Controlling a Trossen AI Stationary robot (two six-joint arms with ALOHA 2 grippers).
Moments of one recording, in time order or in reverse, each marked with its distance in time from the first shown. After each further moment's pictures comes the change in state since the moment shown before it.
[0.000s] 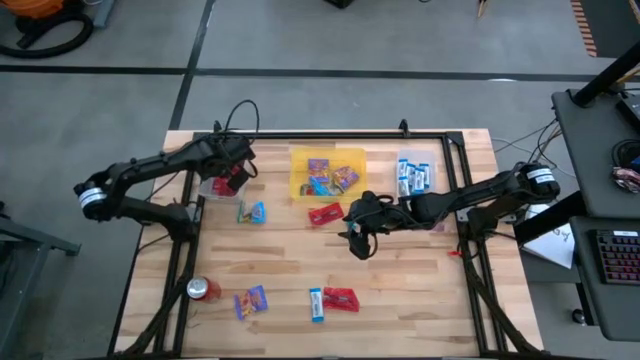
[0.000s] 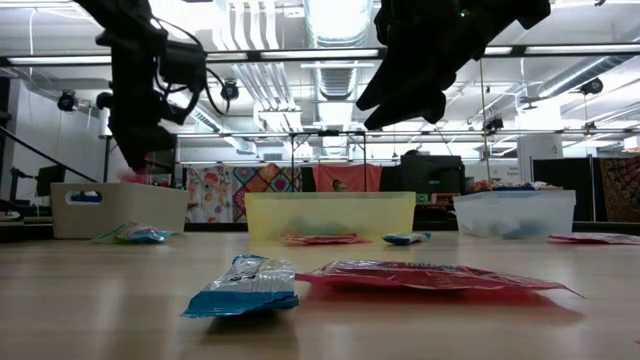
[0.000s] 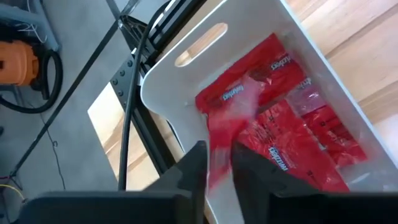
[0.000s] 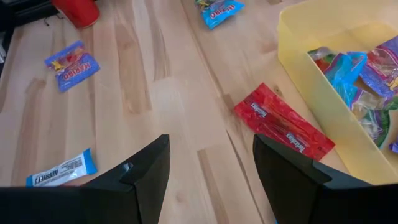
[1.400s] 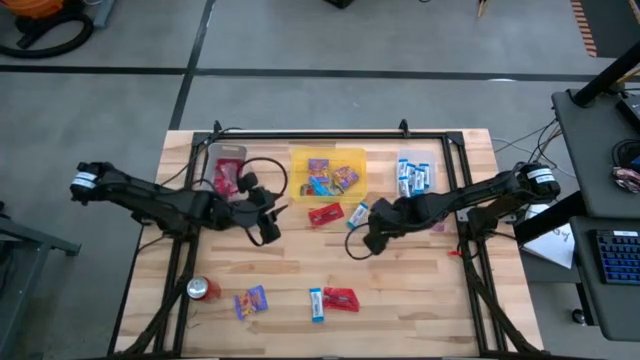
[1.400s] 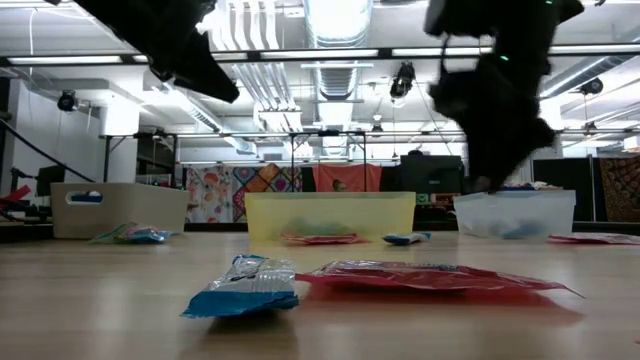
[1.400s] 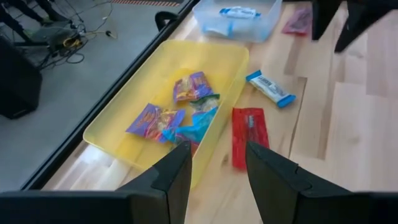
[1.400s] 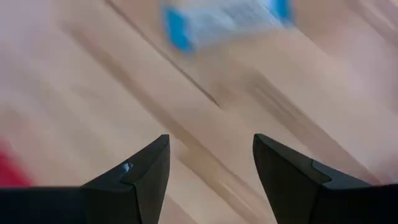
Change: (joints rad) left arm -0.785 -0.108 -0.113 0.764 -0.026 0.025; right arm 0.003 0.000 0.000 -0.571 -0.037 0.556
